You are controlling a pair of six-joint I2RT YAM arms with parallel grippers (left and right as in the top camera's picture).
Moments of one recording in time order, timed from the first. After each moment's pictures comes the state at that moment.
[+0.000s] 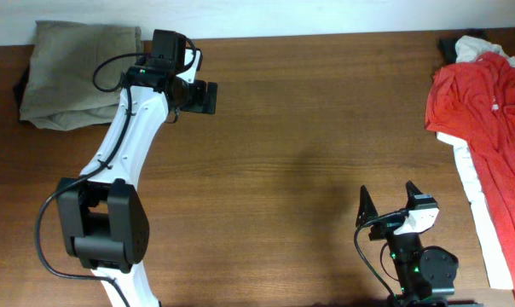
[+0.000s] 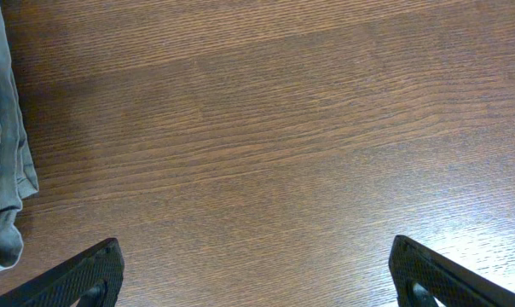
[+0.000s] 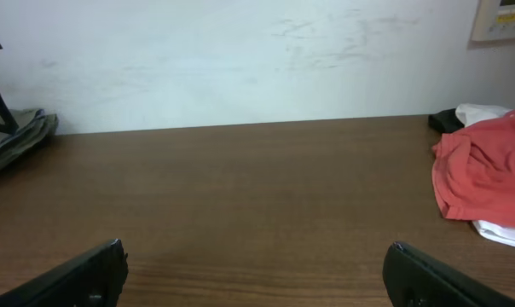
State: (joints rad) left arm -0.17 2.01 1.74 -0.80 0.02 0.02; right arm -0.02 0.01 0.01 -0.07 -0.12 0.10
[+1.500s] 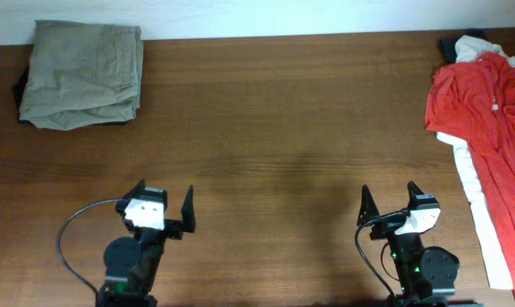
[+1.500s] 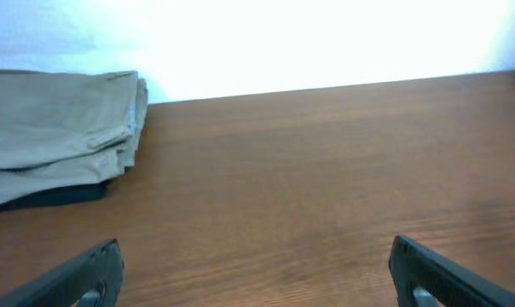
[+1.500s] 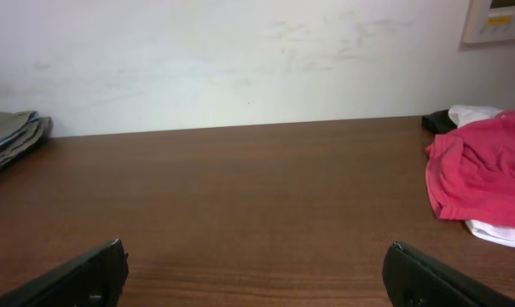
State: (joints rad) left arm -0.13 0.40 0.12 0.10 0.04 0.01; right arm -0.03 0.01 0.01 -0.06 -0.12 0.10
